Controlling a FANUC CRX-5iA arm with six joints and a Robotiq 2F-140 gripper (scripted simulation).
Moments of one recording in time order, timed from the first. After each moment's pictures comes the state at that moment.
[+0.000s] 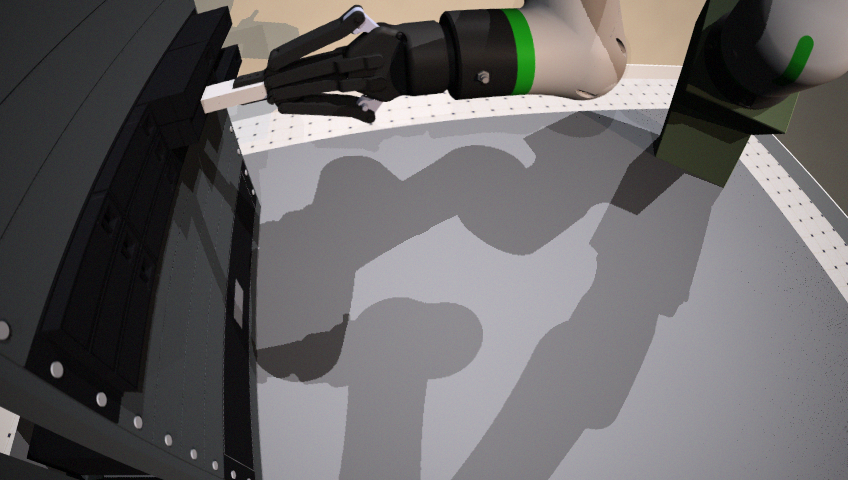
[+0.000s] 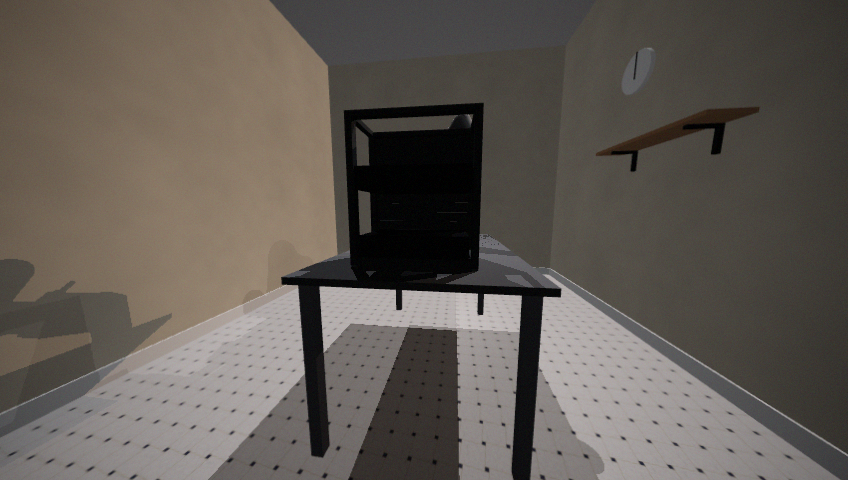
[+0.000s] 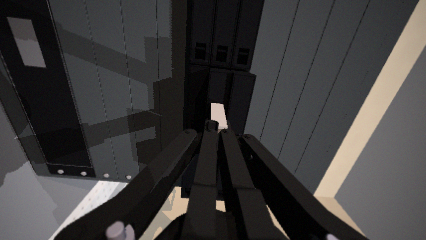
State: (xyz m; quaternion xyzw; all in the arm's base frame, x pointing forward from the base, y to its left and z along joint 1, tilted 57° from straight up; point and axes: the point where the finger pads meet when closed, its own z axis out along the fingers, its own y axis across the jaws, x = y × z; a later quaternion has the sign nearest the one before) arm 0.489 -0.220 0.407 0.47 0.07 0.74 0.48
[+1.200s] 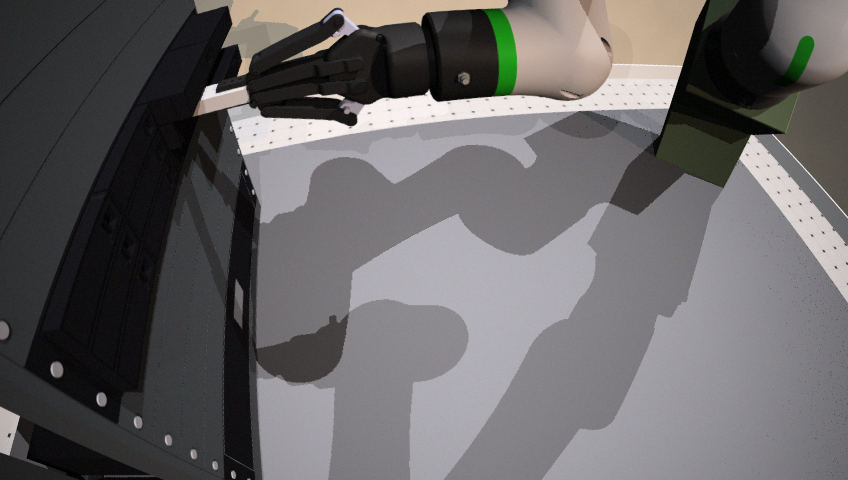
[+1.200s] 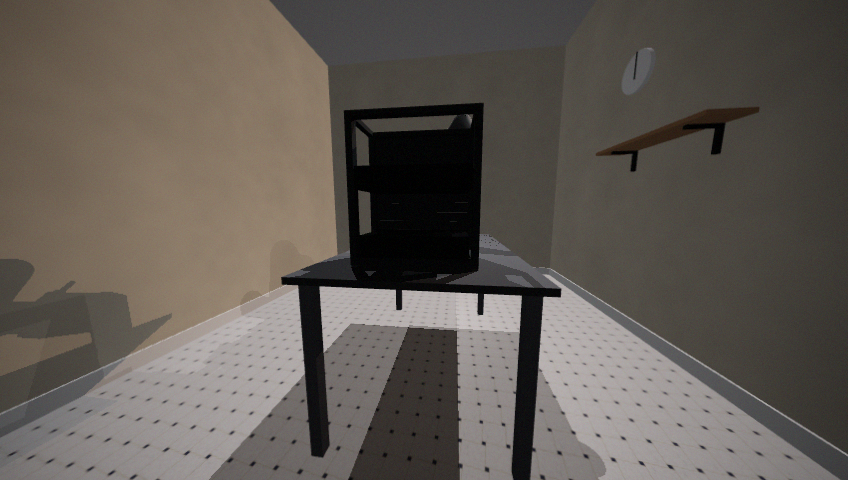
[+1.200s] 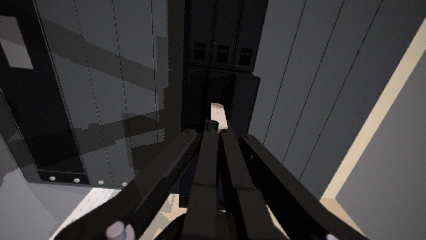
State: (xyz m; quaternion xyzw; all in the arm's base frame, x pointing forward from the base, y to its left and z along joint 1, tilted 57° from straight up) arm 0.503 -0.227 0.416 0.47 0.07 0.74 0.48
